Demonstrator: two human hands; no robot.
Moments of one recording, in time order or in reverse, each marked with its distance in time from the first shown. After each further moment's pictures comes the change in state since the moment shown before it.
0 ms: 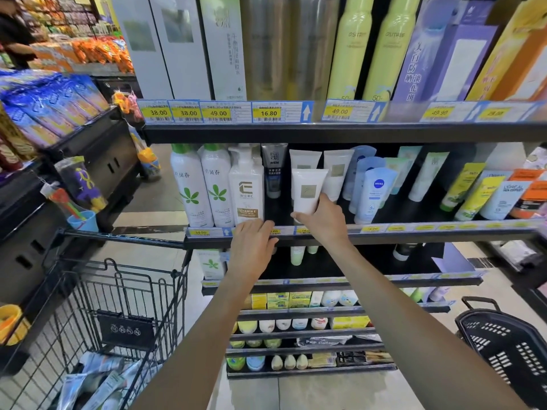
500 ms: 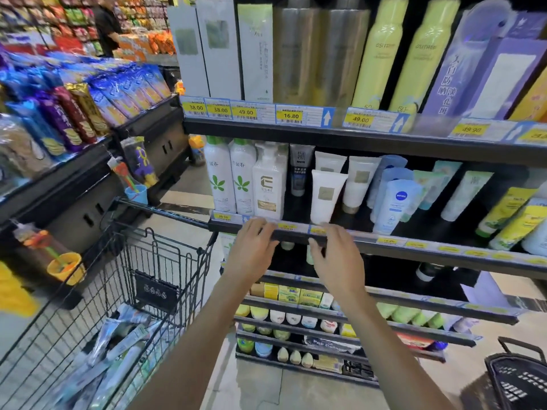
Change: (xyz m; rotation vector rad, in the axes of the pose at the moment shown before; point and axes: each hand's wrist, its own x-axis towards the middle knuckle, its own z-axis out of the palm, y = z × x) left_hand -0.041 0.011 -0.033 -0.013 0.035 -0.120; right_hand -0.078 0.027 -0.014 -0.177 -0.006 -0.371
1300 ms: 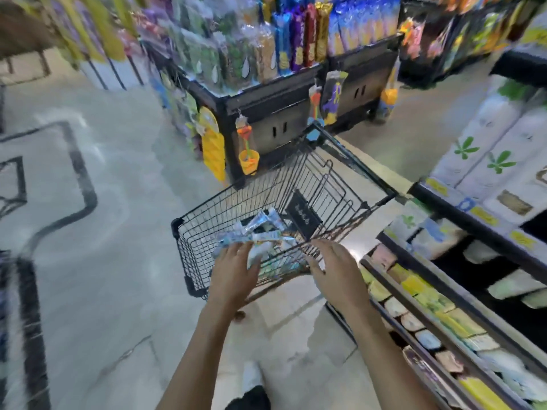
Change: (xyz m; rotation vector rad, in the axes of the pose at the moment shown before) left_hand -0.348 -0.119 -0.131 0.192 0.051 -1.053; right_hand -0.140 -0.207 0.156 0.169 -0.734 -0.590
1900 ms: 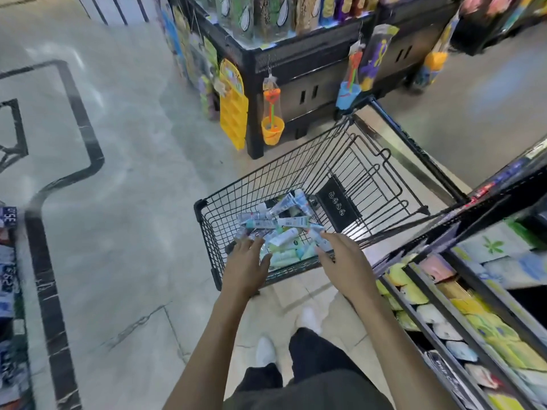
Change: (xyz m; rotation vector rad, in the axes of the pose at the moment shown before) left_hand 0.082 -0.131 0.023 -0.054 -0.221 -0.124; right_hand 0.116 -0.067 0.089 -0.016 -0.216 0.083
